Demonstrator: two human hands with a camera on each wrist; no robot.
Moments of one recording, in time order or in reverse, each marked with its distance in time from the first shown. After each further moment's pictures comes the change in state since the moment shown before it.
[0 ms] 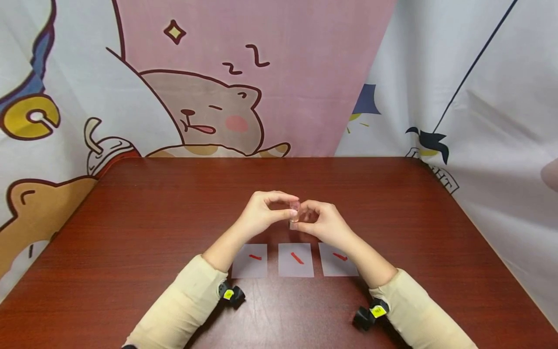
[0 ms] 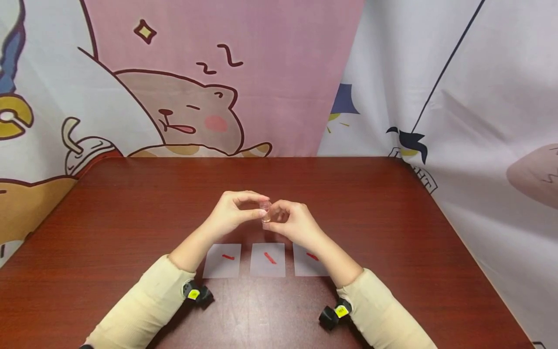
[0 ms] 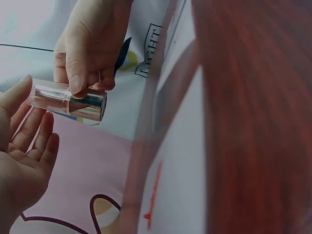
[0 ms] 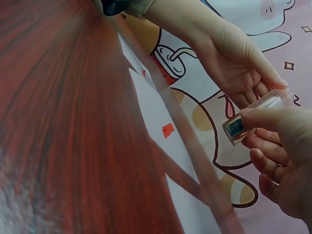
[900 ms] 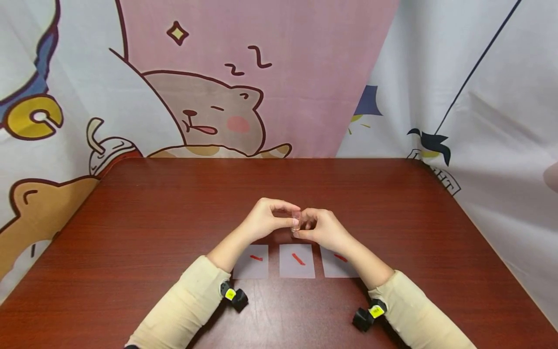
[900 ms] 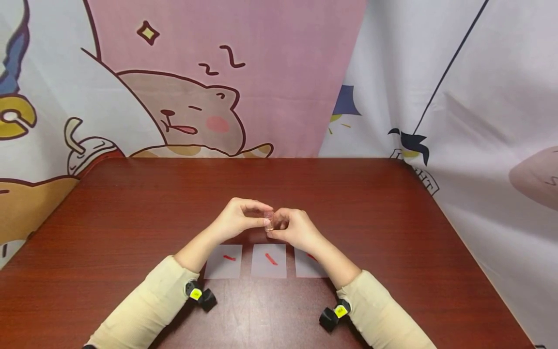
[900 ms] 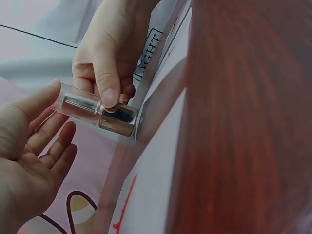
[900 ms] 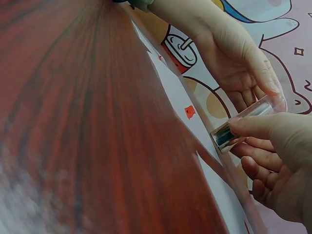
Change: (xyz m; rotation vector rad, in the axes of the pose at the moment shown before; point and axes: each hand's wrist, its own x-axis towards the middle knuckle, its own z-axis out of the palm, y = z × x) left_hand -0.007 0.018 0.003 0.032 -0.097 -0.160; right_hand 0.000 0.021 0.010 -0.079 -0.107 0.060
